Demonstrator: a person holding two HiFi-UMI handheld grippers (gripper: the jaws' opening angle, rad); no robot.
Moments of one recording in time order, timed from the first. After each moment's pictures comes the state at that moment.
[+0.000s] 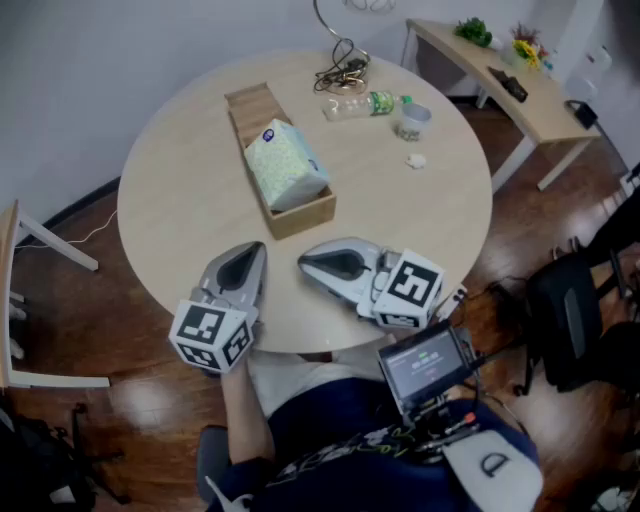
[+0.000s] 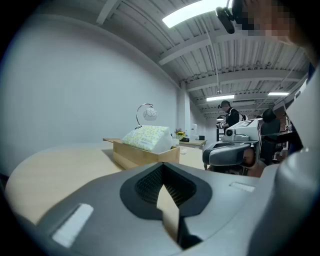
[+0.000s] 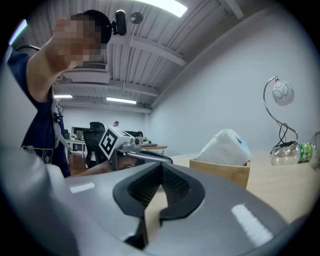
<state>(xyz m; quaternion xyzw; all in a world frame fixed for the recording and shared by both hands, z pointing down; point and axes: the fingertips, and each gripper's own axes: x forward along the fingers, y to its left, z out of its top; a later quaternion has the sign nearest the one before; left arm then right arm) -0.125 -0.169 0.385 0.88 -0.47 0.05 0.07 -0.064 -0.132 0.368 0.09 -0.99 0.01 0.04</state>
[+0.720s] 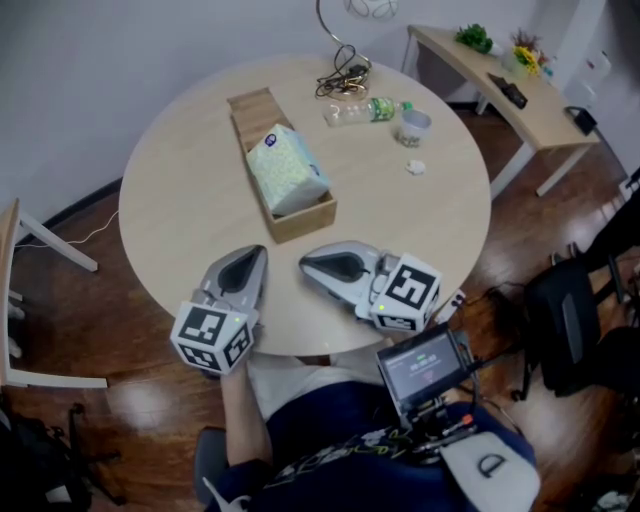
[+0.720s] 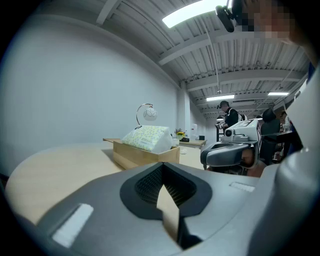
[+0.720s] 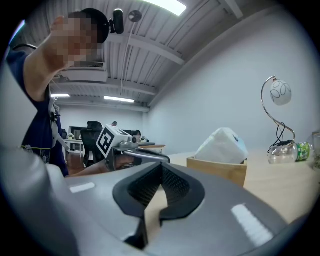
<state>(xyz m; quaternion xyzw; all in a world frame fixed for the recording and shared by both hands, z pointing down) -0.125 -0.169 0.385 0.88 -0.47 0.05 0.07 -0.063 -0.137 0.372 0.11 -0.99 0.02 0.04</state>
